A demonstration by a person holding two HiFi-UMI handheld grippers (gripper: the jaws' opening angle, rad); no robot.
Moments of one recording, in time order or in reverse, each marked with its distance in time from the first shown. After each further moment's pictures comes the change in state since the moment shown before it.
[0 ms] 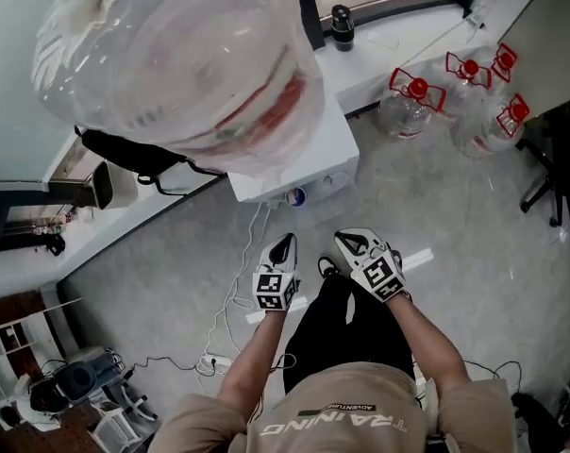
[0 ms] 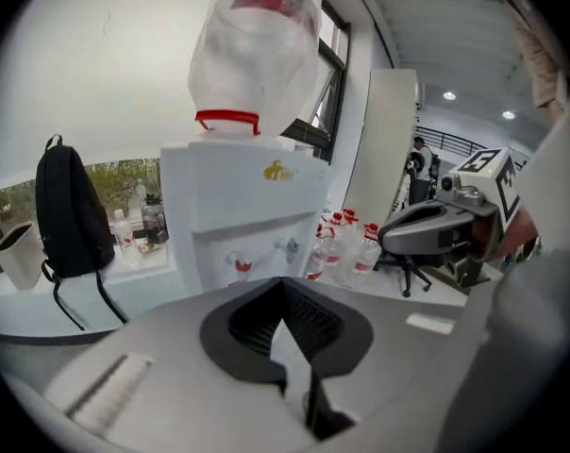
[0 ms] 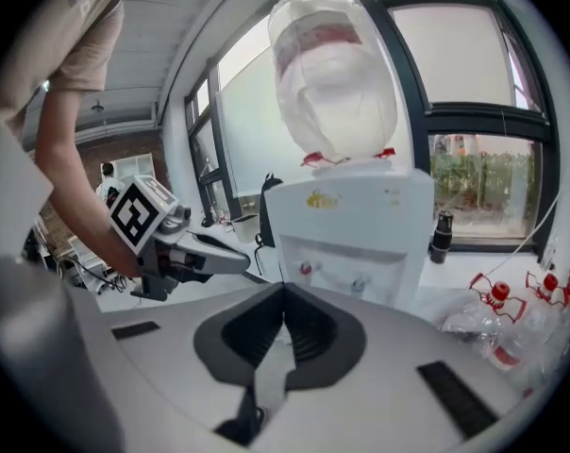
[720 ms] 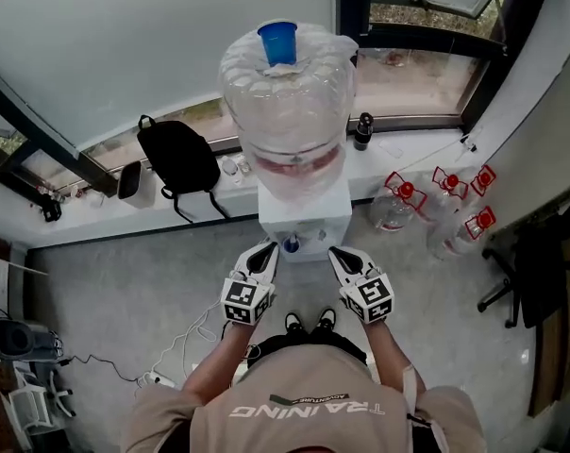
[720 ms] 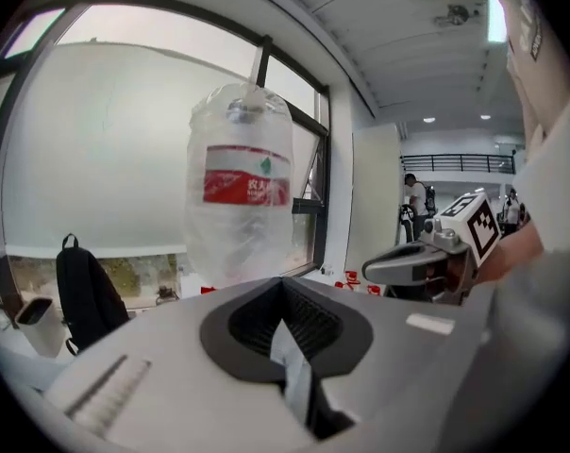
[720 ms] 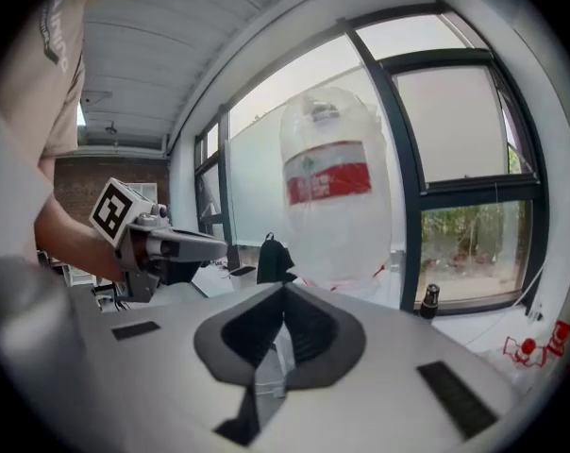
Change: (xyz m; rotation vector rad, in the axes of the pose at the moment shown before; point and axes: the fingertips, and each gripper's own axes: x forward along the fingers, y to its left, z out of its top) left arm -0.152 -0.038 0.222 0.073 -0.331 0.041; right arm -0.110 0.008 0.196 -0.056 -0.238 -0.051
